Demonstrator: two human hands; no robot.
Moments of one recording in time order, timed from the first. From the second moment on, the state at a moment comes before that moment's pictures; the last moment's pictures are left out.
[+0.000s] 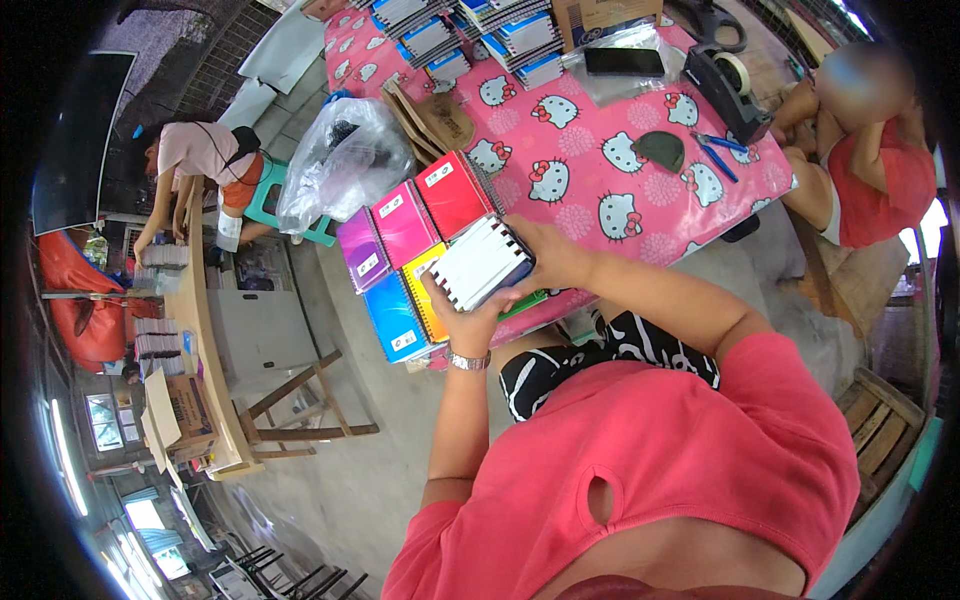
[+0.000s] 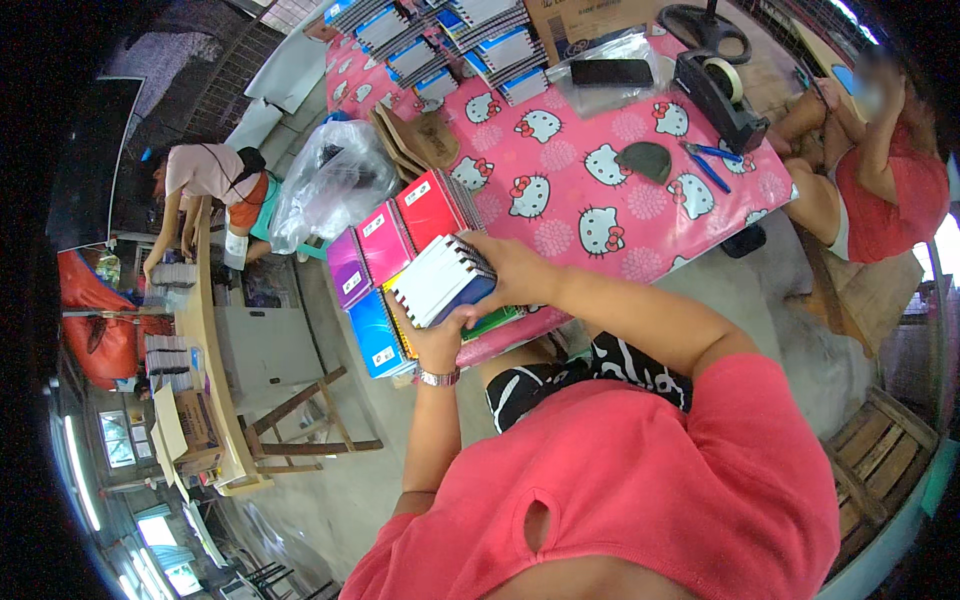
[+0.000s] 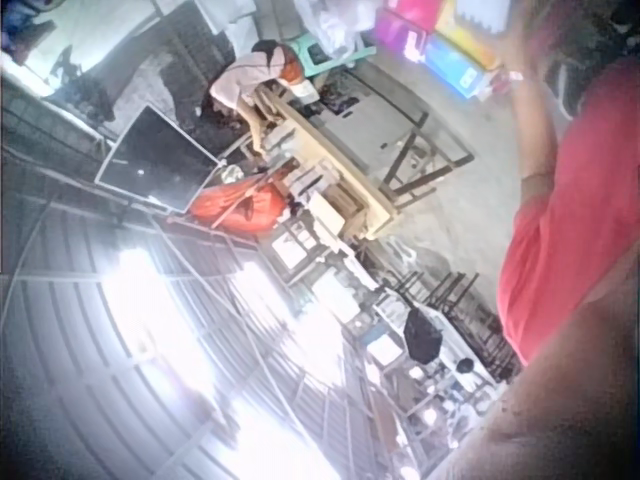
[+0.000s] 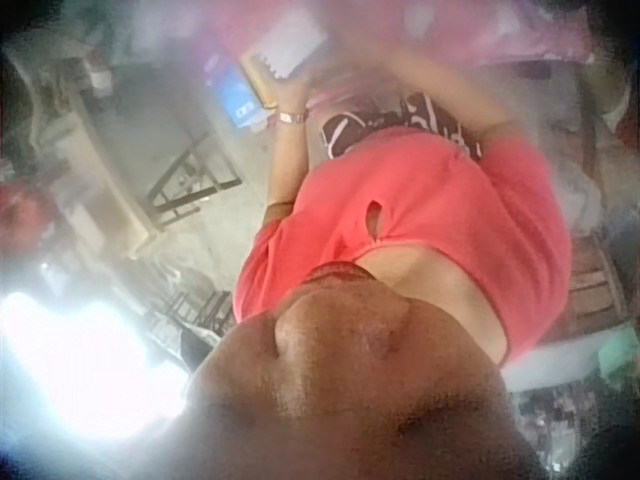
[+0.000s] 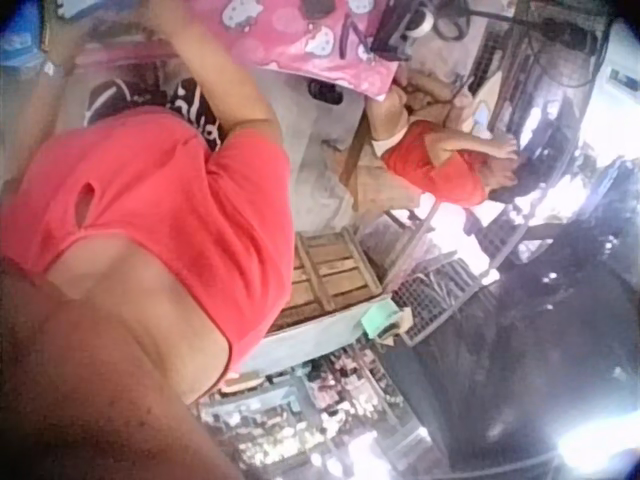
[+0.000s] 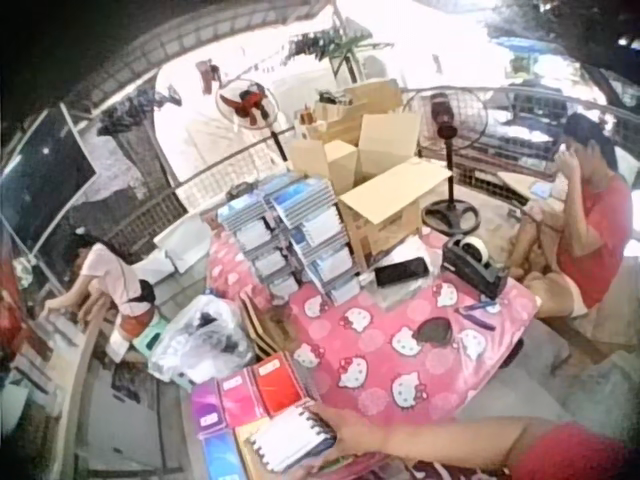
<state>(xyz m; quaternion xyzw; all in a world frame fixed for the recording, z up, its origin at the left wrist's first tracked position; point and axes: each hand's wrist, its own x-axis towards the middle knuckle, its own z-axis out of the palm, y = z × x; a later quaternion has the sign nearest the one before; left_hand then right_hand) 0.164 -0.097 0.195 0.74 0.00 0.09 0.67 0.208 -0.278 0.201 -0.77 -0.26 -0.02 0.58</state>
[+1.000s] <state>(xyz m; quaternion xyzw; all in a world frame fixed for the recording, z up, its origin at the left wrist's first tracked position) 0.243 -0.072 0.328 0.59 0.04 0.08 0.80 0.381 -0.255 0.190 -0.46 0.31 -0.04 0.83</state>
